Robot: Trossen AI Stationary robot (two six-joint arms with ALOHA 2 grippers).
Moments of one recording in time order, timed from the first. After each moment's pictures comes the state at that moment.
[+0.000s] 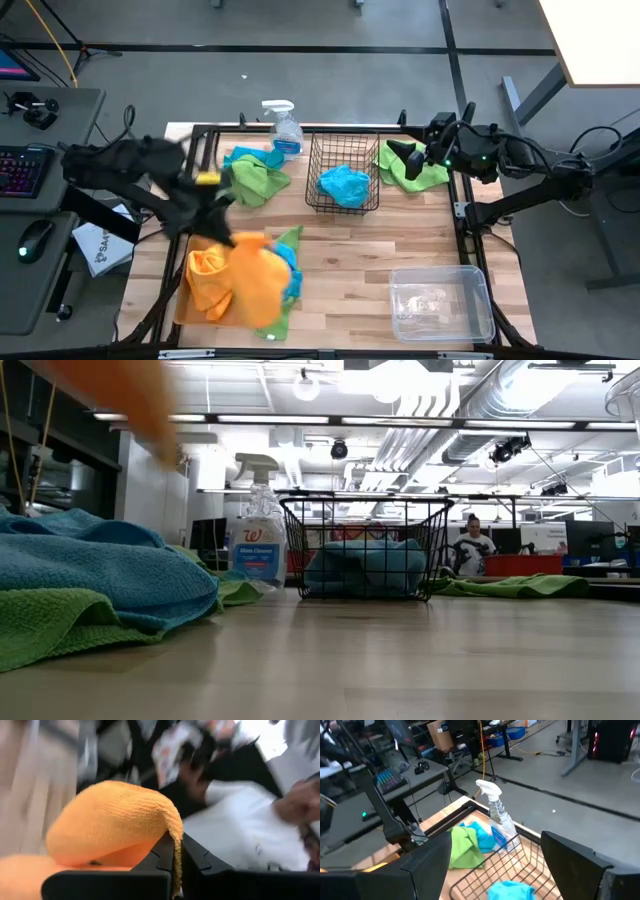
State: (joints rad) left arm -0.25 1.07 1.47 -0.67 0.46 -0.87; right arm 0.07 1.07 1.43 -0.69 0.62 0.48
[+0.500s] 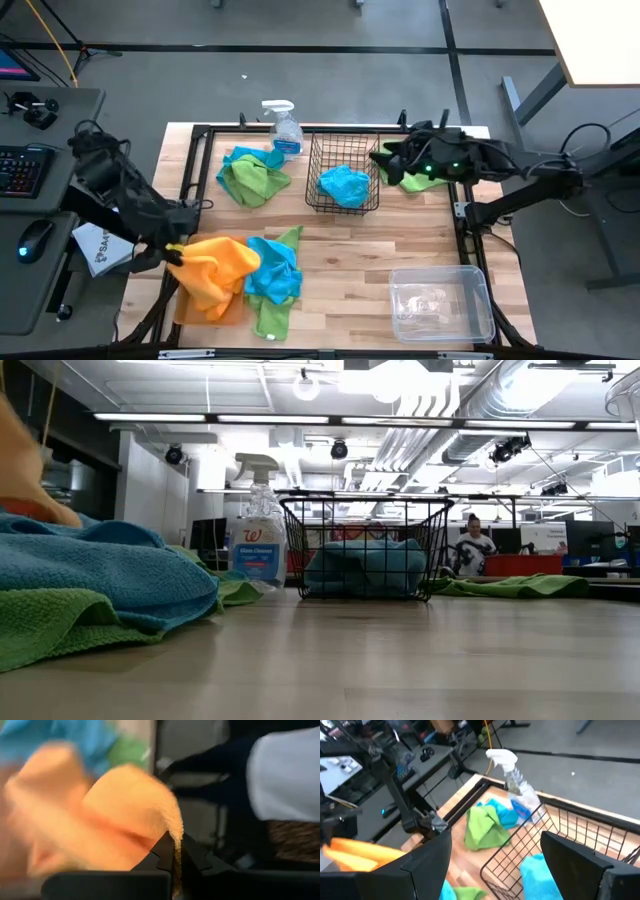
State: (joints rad) left arm -0.72 1.01 1.47 -1.36 0.18 -0.94; right arm 0.07 1.16 1.43 -0.70 0.52 0.74
